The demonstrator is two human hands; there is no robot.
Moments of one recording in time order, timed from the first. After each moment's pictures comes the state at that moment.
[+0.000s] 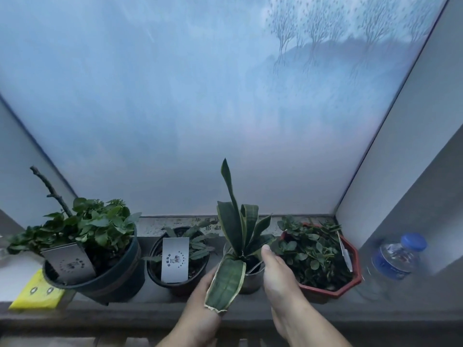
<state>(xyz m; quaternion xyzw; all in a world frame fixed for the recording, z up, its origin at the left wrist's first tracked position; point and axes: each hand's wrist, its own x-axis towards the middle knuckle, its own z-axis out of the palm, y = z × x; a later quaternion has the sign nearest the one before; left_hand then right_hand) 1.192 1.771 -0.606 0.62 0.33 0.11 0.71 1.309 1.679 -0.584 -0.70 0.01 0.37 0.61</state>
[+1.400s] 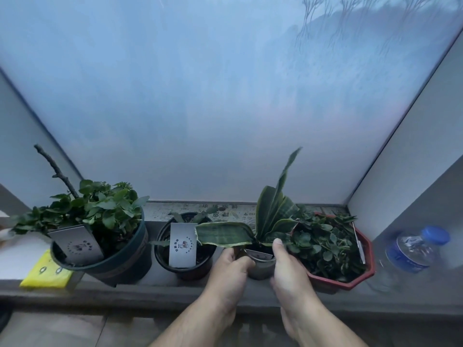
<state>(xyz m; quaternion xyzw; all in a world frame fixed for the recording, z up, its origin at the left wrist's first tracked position) 1.226 1.760 -0.585 0.52 0.40 0.13 0.74 1.304 1.681 -0.625 -0.70 0.05 0.34 0.63</state>
